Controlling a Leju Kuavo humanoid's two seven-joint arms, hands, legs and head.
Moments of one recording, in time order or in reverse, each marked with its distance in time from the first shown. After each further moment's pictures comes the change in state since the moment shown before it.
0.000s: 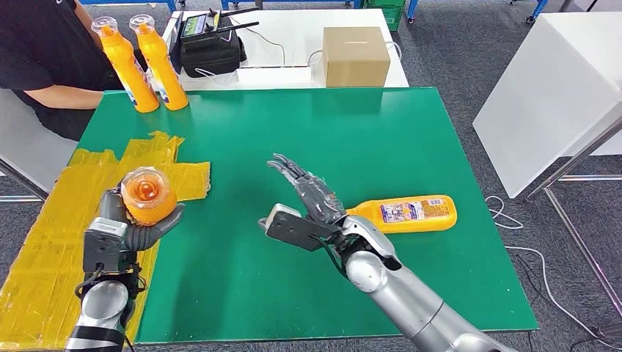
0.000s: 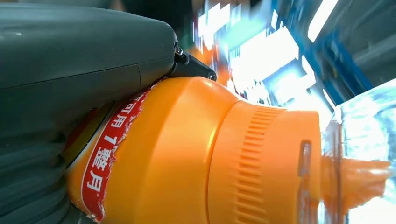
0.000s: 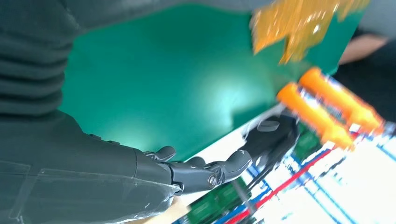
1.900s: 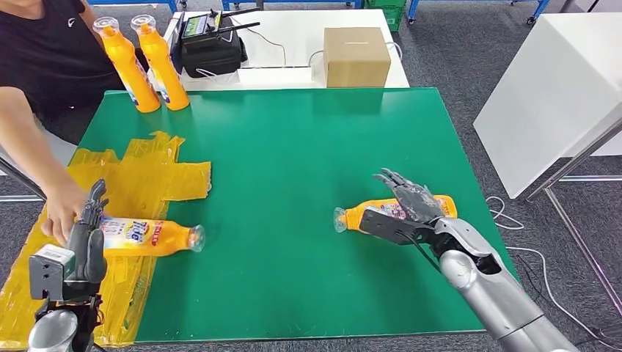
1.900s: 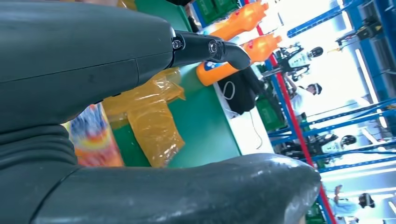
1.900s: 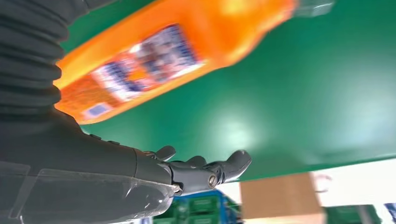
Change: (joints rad) left arm 0.128 0.036 0.207 -0.005 0.394 -0.482 -0.075; right arm 0.071 -0.336 -0.173 -0.032 0.204 0.218 0.136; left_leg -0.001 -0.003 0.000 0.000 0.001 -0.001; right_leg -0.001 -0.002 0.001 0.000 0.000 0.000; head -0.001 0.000
